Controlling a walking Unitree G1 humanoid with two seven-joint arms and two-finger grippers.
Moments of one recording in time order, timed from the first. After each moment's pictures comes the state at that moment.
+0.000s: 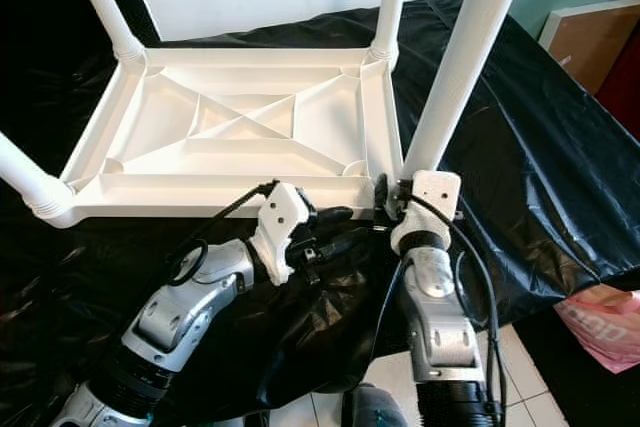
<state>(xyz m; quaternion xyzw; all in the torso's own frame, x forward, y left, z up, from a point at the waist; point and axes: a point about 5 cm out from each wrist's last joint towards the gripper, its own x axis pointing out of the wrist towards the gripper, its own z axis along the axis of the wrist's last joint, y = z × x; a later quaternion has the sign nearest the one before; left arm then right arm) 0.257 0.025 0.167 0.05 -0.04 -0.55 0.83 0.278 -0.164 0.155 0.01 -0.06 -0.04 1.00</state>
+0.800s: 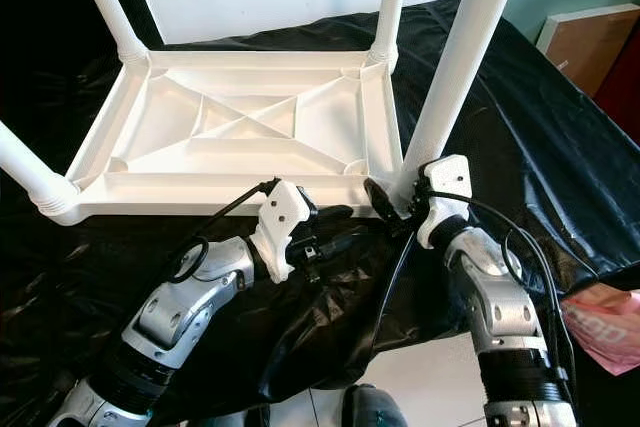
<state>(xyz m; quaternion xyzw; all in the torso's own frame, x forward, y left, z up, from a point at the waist) 0.259 0.025 0.168 0.06 -0.04 -0.55 0.83 0.304 -0.186 0.159 -0.07 -0.05 0.24 0.97</state>
